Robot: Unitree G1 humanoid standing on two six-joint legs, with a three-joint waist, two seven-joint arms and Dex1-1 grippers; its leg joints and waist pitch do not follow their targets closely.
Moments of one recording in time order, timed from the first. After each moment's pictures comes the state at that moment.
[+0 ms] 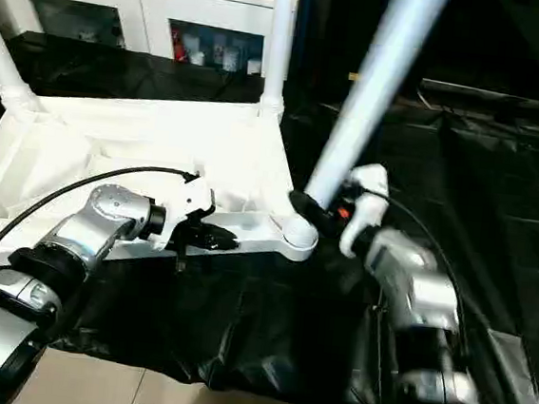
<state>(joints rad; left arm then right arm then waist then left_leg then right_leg) -0.75 0.26 -0.26 0.89 0.05 -0.02 -1.13 -0.43 -0.26 -0.11 0.39 0.37 0.36 0.72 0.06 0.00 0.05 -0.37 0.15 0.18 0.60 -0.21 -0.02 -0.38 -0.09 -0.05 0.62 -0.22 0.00</state>
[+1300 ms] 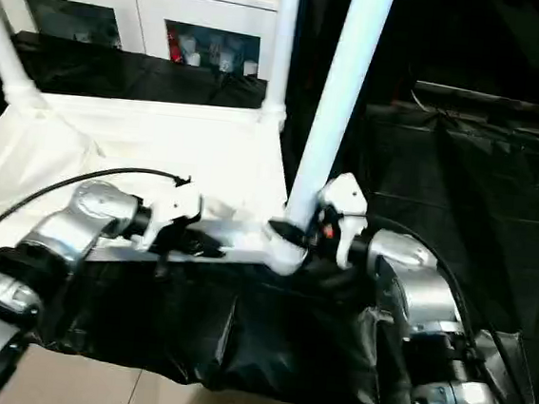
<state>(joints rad) -0.73 0.37 -0.32 0.80 0.07 -0.05 -1.32 -0.44 -0.41 0.13 0.37 0.23 0.18 1.07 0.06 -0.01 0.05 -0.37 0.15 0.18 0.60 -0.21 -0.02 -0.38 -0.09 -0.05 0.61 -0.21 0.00</state>
